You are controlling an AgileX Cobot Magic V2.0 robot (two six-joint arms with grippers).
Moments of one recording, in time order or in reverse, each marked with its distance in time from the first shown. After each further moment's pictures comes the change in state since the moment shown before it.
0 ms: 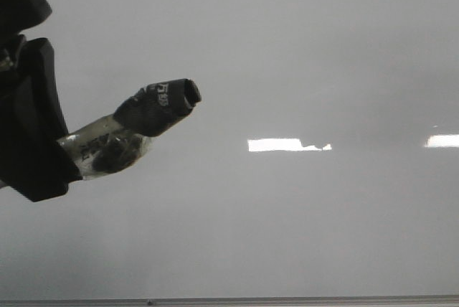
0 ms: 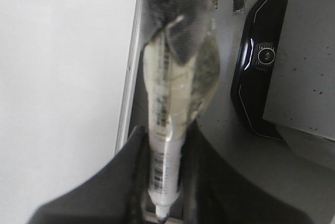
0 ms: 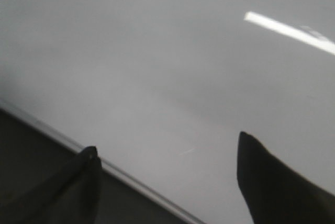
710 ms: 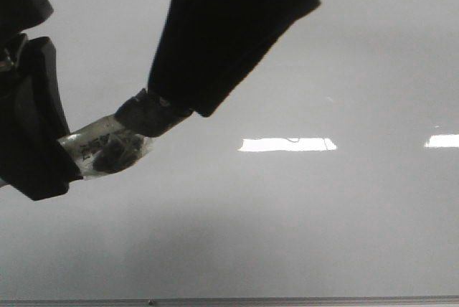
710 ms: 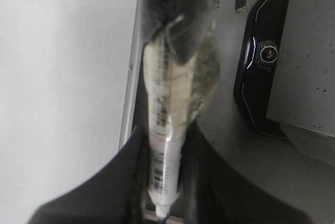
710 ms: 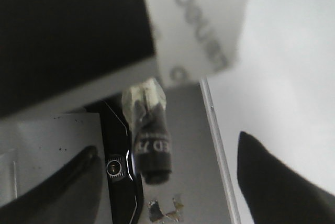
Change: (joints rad) left arm -0.006 0.000 0.000 0.007 0.000 0.006; right arm 0.504 0.899 -0.574 0.197 0.196 -0.362
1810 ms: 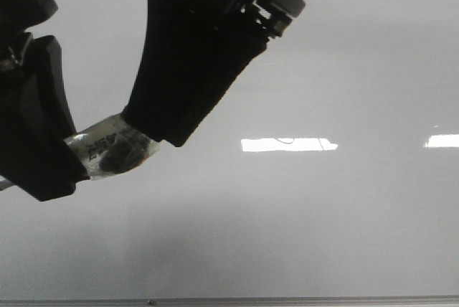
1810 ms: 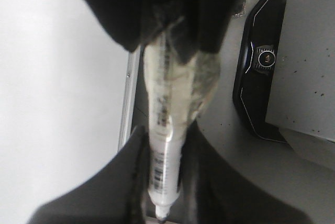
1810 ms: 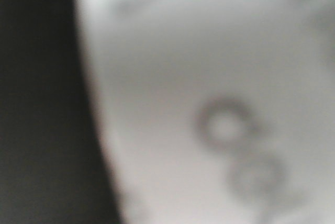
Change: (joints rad) left arm -0.003 -0.002 0.000 -0.008 -0.014 0.009; right arm 0.000 0.099 -0.024 0.092 0.056 -0.082
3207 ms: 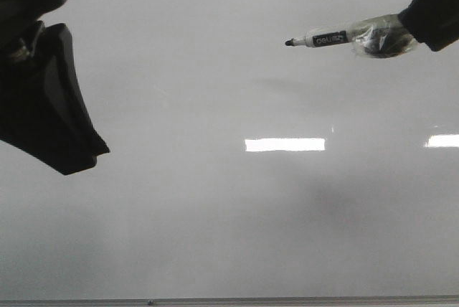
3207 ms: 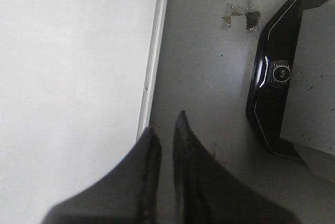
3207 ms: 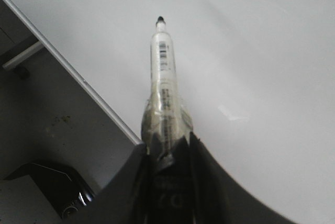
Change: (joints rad) left arm 0.000 0.000 0.000 0.008 -0.061 -0.008; right arm -0.514 -0.460 0.349 -0.036 -0.181 0.097
